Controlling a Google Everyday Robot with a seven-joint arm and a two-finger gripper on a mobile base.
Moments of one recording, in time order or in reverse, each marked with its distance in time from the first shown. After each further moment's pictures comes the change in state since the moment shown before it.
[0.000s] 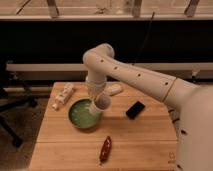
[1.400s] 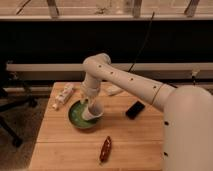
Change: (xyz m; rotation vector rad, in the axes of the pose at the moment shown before) arm -0.008 -0.036 0.059 0.067 -0.126 -0.053
